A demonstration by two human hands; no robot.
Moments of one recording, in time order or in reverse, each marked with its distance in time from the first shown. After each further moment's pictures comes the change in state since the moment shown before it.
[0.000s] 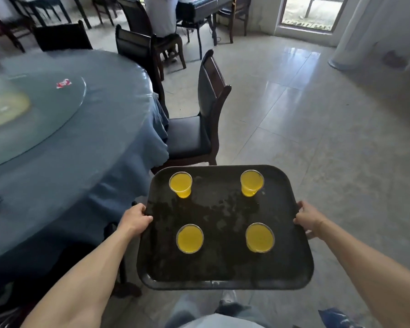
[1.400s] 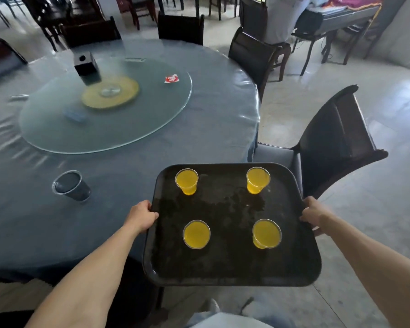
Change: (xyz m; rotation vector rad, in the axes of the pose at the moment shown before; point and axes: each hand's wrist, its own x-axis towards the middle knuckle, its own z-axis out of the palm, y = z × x) left_hand 0.173 -0.169 -0.186 -0.236 0.176 -0.318; right_hand 0.112 -0.416 0.173 -0.327 -0.163 -0.225
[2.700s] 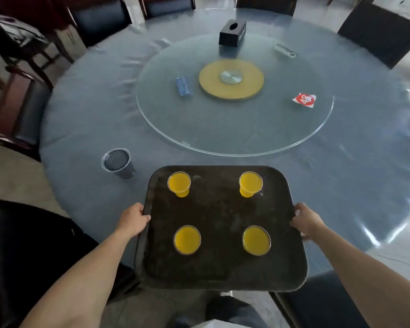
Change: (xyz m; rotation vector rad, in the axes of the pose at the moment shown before) left_hand 0.091 -0.028 -0.024 -0.329 0.345 -0.680; right_hand 0.235 -0.400 0.076 -0.631 -0.283 -0.475
